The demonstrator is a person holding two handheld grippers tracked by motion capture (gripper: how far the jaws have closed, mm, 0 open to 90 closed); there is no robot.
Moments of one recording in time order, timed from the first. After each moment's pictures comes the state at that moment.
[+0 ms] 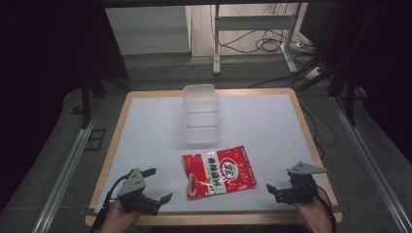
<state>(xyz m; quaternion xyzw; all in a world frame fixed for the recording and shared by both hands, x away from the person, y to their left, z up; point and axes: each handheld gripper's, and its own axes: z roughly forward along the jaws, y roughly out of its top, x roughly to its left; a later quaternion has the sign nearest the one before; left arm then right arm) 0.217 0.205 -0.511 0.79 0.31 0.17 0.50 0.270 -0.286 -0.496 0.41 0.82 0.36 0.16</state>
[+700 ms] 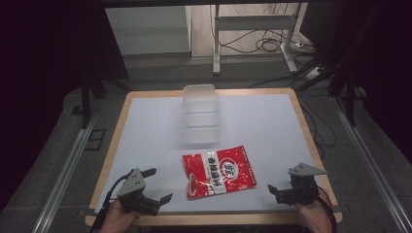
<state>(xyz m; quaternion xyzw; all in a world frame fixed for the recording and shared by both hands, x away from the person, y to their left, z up) 0.216 0.204 -0.511 0.80 0.30 0.17 0.50 0.270 -0.289 -0.500 0.41 0.82 0.35 0.19</state>
